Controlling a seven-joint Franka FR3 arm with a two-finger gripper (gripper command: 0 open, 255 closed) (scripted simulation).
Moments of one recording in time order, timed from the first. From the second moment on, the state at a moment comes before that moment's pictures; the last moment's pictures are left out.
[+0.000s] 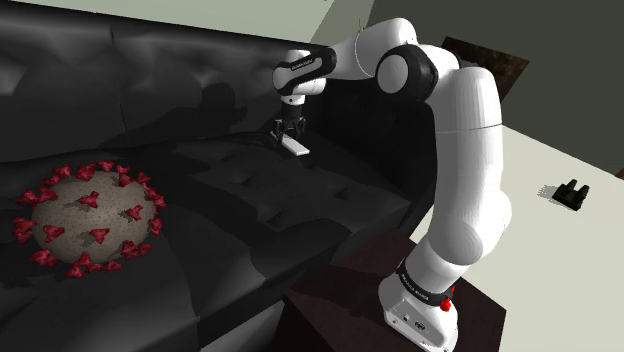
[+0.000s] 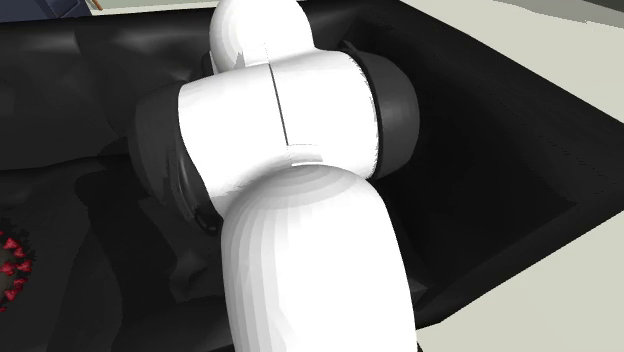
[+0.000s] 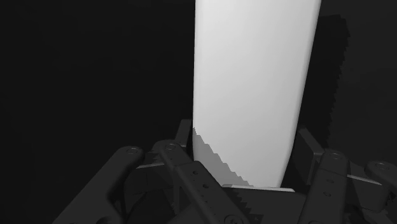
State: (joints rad) arm -0.09 0.60 -0.10 -1.55 0.05 2.05 -0.05
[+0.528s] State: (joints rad) arm -0.09 0.58 -0.10 -1.54 0.05 2.02 -0.05
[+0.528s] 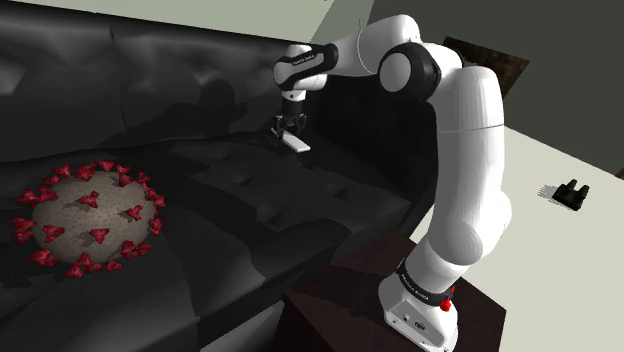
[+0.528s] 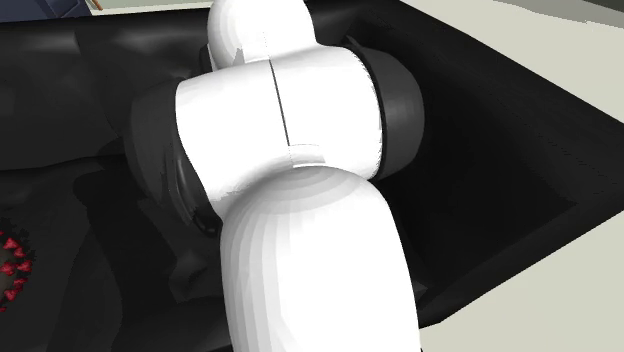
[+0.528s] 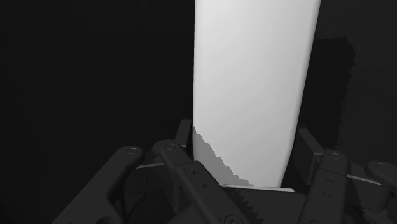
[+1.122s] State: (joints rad) arm -0.09 0.53 -0.10 -1.50 0.04 1.93 -0.05
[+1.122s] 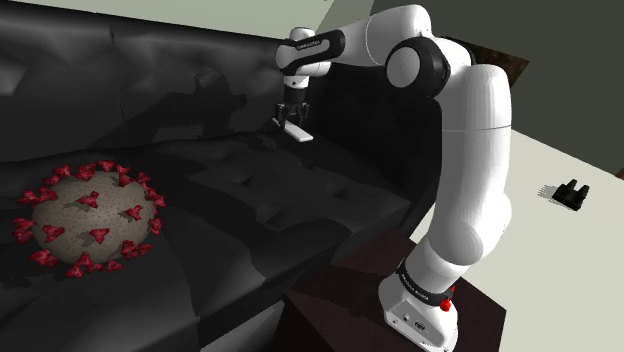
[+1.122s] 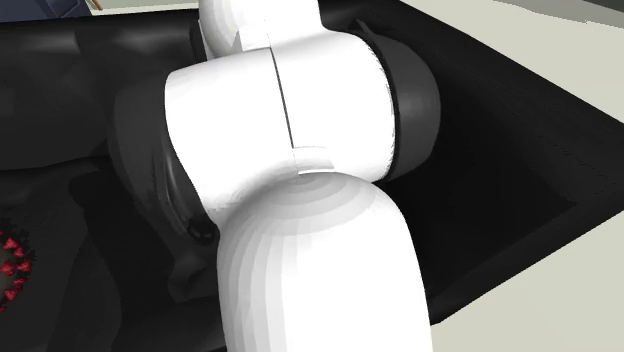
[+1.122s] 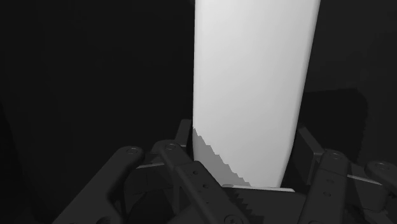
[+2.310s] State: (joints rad) arm -0.09 0.49 -0.11 -1.33 0.04 1.71 -0.05
